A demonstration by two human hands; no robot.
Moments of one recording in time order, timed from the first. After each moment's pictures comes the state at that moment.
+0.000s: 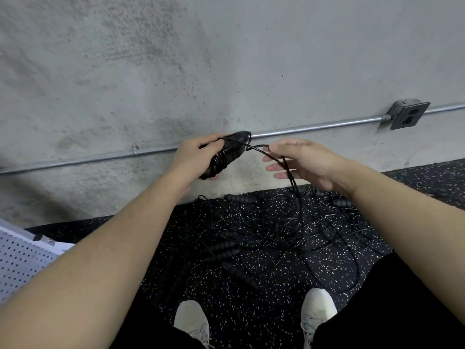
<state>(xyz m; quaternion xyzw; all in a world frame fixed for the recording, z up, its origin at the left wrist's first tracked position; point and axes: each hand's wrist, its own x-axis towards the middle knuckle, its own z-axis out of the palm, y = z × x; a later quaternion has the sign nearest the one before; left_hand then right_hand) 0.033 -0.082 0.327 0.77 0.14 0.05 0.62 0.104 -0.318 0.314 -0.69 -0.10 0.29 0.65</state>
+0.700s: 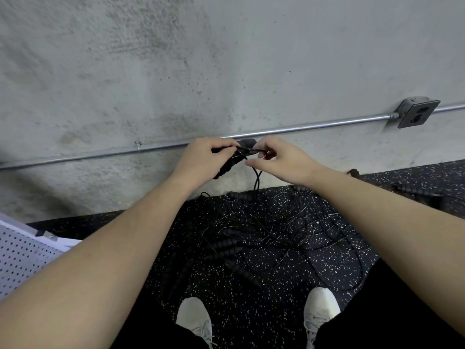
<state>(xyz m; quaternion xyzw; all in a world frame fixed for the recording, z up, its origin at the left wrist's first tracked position) 0.030 -0.081 0.321 0.87 0.06 0.06 0.49 0.095 -0.274 0.300 -0.86 -0.25 0.10 0.43</state>
